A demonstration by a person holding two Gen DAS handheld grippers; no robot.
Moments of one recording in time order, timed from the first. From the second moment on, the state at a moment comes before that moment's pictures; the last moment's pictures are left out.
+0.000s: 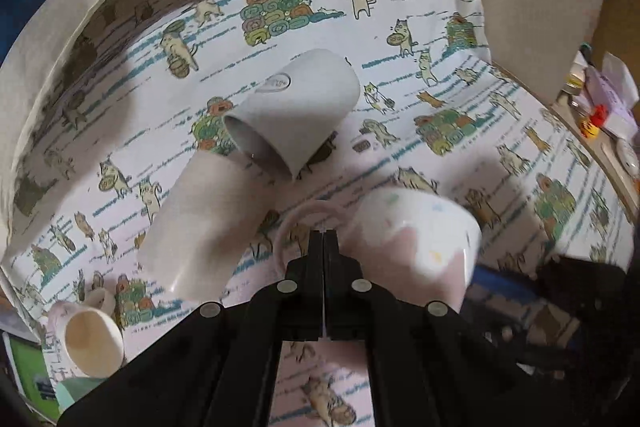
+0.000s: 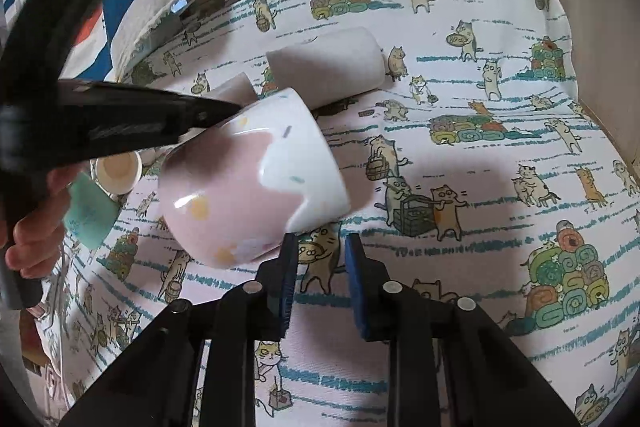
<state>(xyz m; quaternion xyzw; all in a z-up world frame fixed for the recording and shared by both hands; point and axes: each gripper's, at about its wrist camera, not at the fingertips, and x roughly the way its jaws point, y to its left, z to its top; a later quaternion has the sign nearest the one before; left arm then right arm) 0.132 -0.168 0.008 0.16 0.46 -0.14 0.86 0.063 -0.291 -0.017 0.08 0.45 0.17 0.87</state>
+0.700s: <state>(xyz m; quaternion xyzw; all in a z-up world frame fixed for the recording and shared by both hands) 0.055 -0.091 -0.024 0.08 0.47 -0.15 0.86 0.051 -0.275 -0.010 0.08 0.43 0.25 0.87</state>
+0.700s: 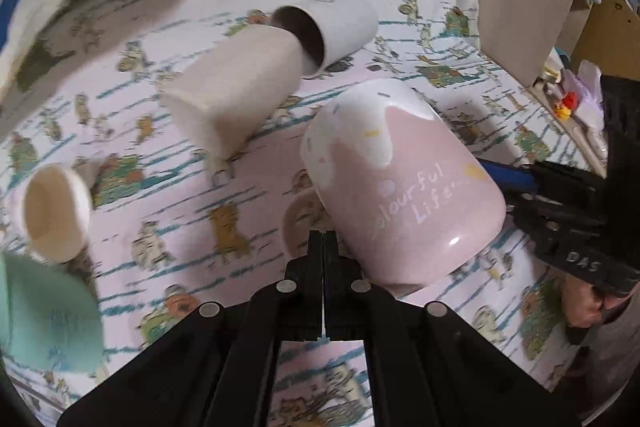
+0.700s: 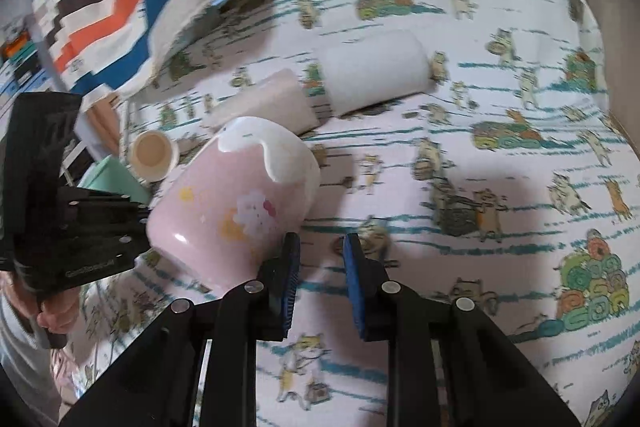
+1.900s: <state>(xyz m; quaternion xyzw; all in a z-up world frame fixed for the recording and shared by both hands) -0.008 -0.134 -0.026 0.09 0.34 -0.07 0.93 0.032 -0.279 0.005 0.09 0.40 0.32 0.85</state>
